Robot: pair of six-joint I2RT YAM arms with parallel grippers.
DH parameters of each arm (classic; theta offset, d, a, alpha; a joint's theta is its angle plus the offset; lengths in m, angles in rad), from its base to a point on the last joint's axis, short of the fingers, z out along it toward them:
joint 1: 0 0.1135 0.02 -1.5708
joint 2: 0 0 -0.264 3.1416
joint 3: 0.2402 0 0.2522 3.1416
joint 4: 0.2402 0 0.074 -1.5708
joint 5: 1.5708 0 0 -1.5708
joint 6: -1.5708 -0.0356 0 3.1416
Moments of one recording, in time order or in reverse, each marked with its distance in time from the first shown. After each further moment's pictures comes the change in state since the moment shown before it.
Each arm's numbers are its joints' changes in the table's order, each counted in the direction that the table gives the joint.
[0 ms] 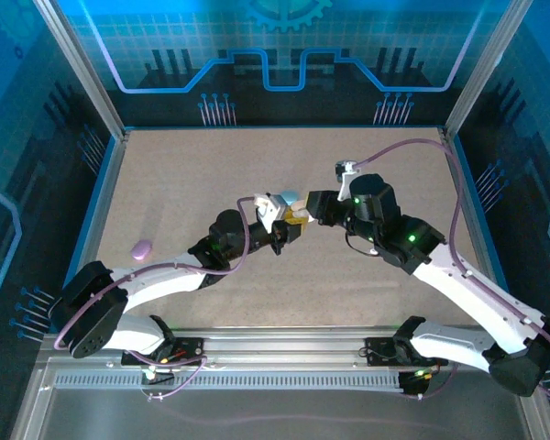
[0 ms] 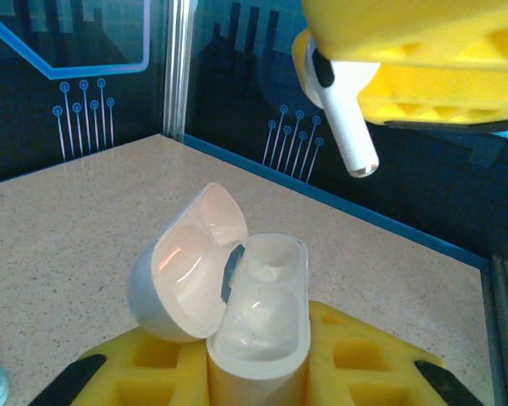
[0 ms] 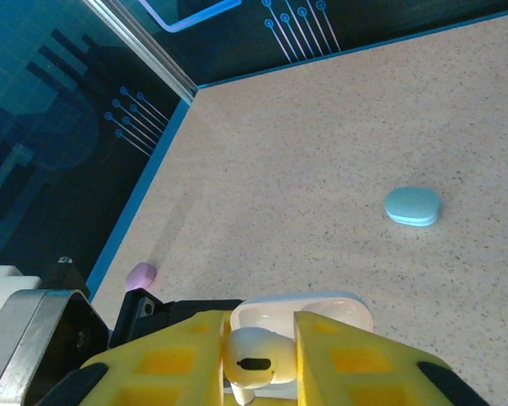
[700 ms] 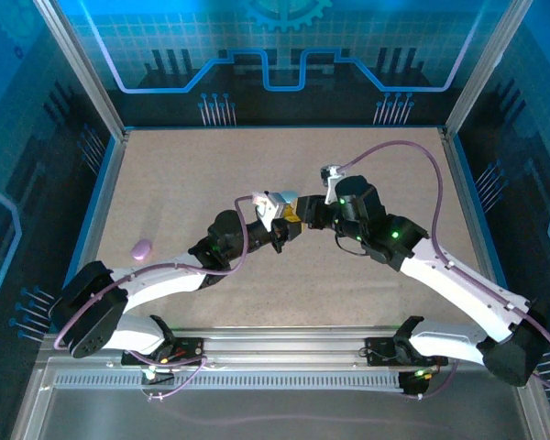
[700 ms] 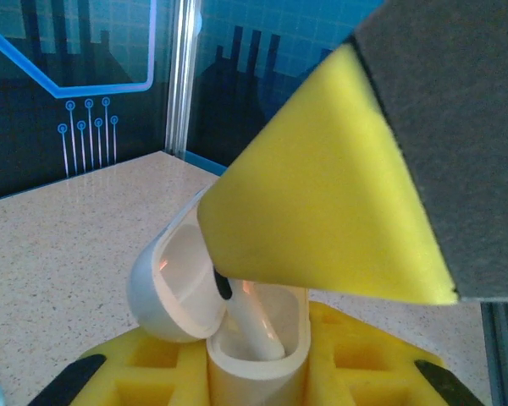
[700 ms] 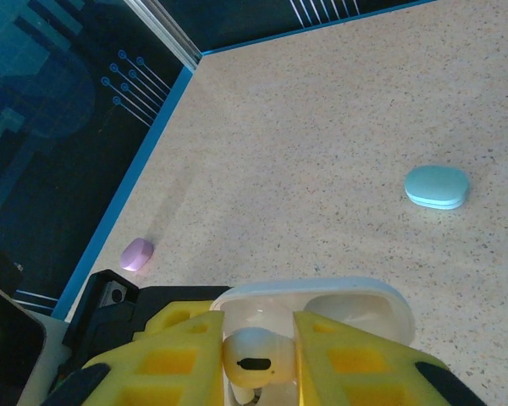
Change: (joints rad) left arm -0.004 0.000 0.000 -0.043 -0.020 0.020; right arm 0.018 0.069 -0.036 -0.066 -0.045 0.018
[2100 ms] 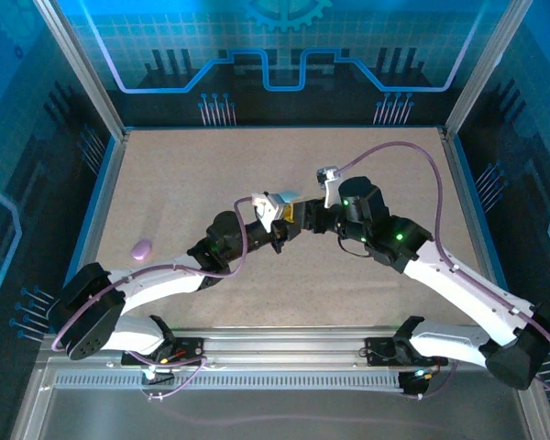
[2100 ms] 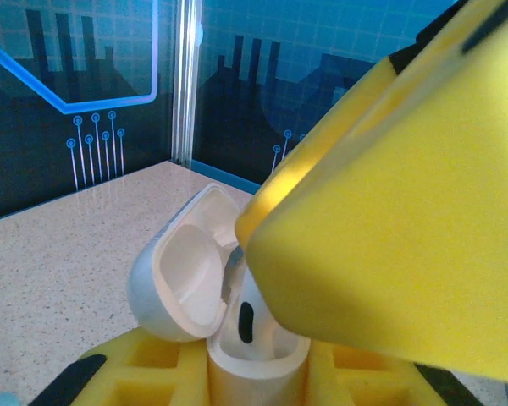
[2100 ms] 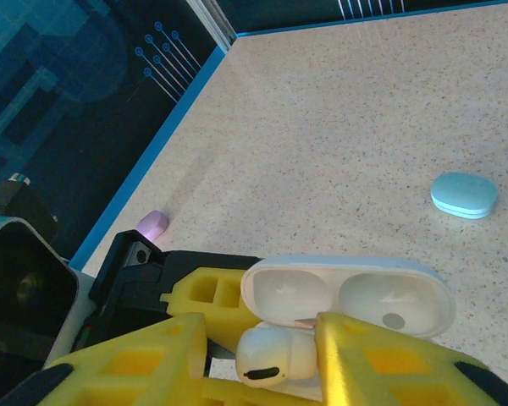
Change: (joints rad) left arm -0.005 -0.015 -0.004 -0.003 -0.014 -0.047; right arm 0.000 -0.027 0.002 0.021 -0.083 0.096
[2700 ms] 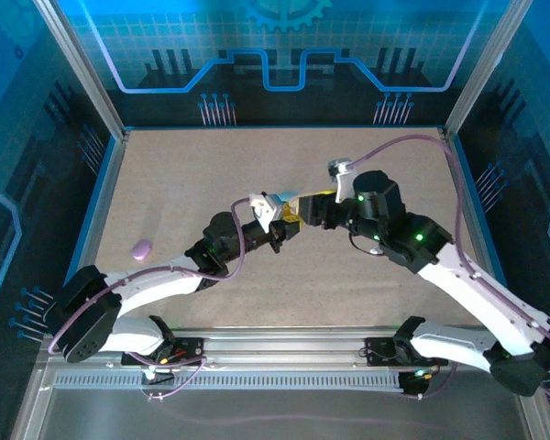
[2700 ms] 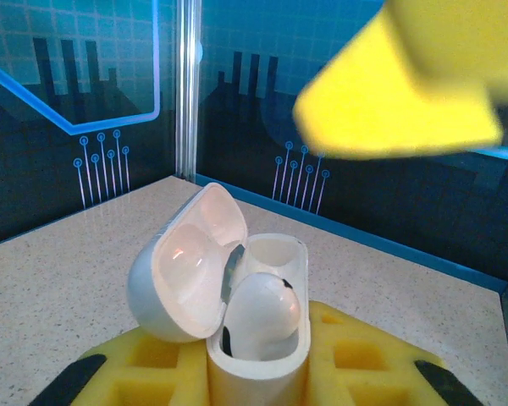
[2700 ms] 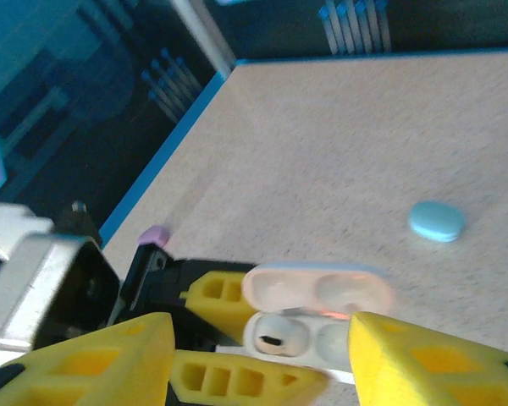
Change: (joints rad) left arm 0.000 -0.027 -0.013 -0.014 -0.002 -0.035; right arm -0.016 -0.063 0.125 0.145 0.067 0.049
